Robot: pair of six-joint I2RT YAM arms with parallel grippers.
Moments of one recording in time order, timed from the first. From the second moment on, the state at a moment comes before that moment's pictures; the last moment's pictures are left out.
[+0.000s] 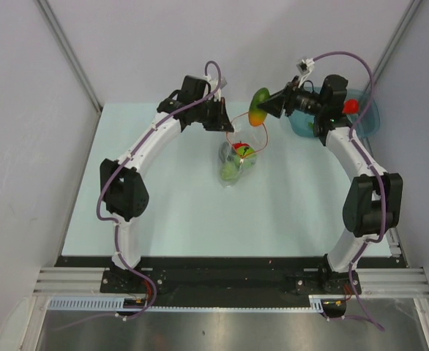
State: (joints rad) left arm -0.46 2.03 2.00 -0.66 0.48 -0.34; right arm 0.09 1.74 1.50 0.29 -0.99 0.39
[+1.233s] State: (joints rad) left arm -0.45 2.03 1.98 -0.63 0.51 -0.37; right arm -0.27 2.19 2.05 -0.15 -0.40 0.21
